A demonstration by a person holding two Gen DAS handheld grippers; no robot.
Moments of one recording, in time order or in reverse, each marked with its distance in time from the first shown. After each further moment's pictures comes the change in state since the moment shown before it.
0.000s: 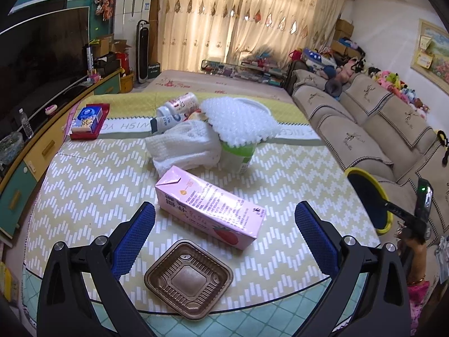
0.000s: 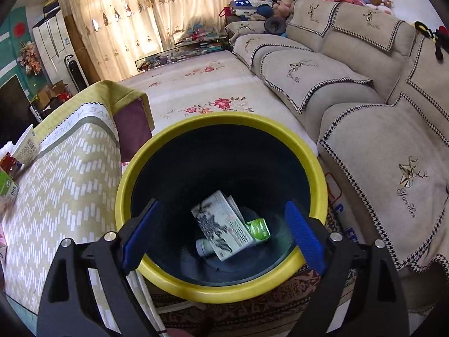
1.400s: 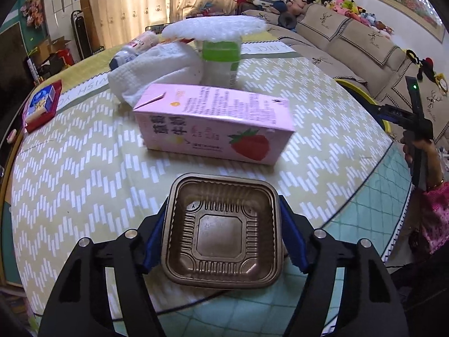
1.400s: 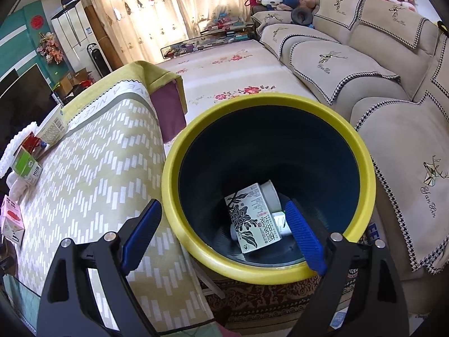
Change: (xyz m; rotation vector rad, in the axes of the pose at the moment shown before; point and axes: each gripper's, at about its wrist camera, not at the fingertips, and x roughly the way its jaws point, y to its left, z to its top) left arm 0.045 0.033 -0.049 0.307 0.240 -0.152; right arm -0.005 0.039 -0.017 -0.045 0.054 0.130
